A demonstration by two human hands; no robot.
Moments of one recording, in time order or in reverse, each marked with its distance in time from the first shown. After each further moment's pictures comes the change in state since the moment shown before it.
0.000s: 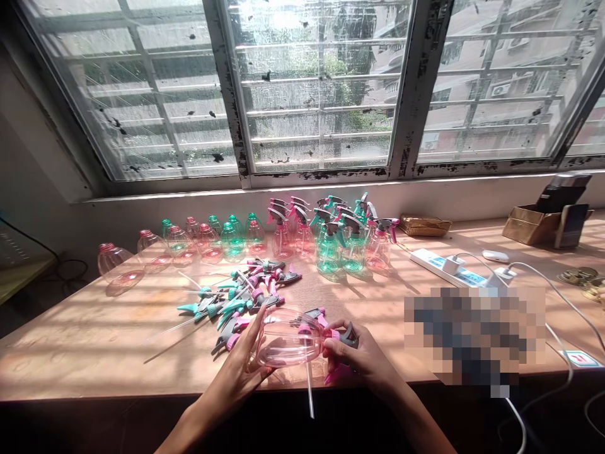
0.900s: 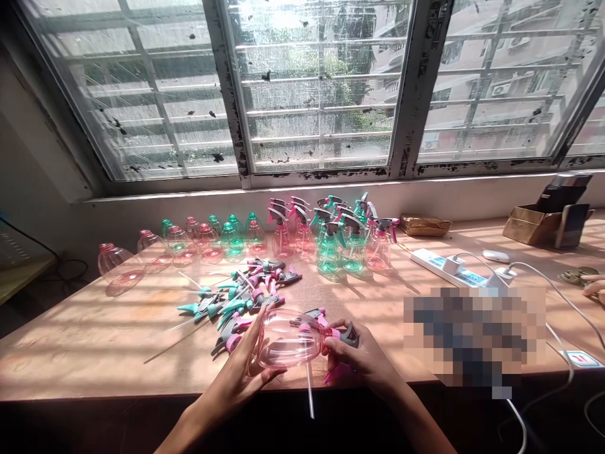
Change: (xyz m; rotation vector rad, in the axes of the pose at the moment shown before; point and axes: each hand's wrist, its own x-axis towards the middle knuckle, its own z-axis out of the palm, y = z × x) left_hand 0.004 0.004 -0.001 0.017 -0.024 0.032; right_hand 0.000 0.001 0.000 0.008 -0.020 -0.007
